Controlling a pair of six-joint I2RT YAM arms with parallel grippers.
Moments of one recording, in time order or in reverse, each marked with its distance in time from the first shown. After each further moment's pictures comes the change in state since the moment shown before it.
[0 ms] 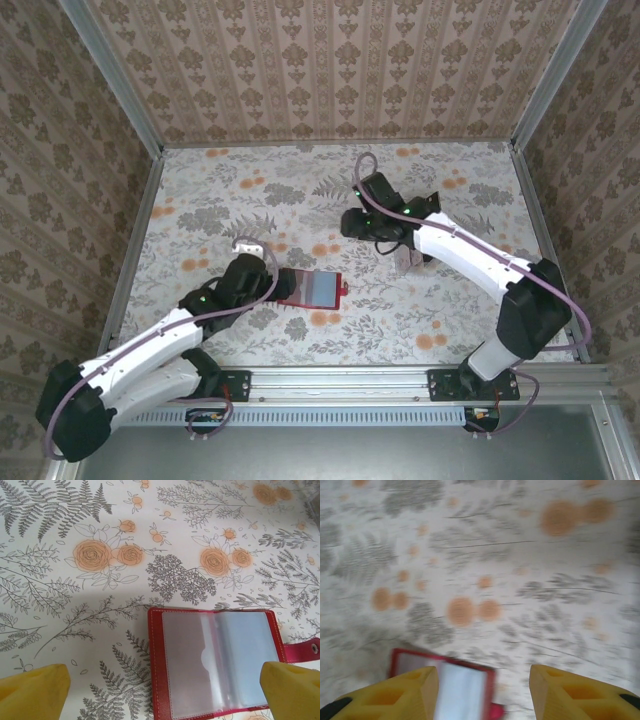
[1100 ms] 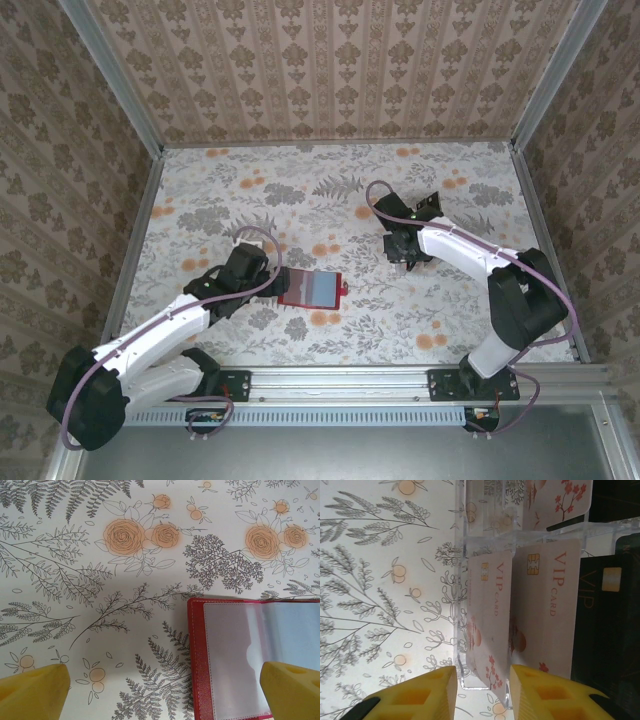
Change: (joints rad) left arm 0.090 0.109 0.054 -0.081 0.028 0.069; right arm -0.119 0.062 -0.177 -0.137 0.209 -0.172
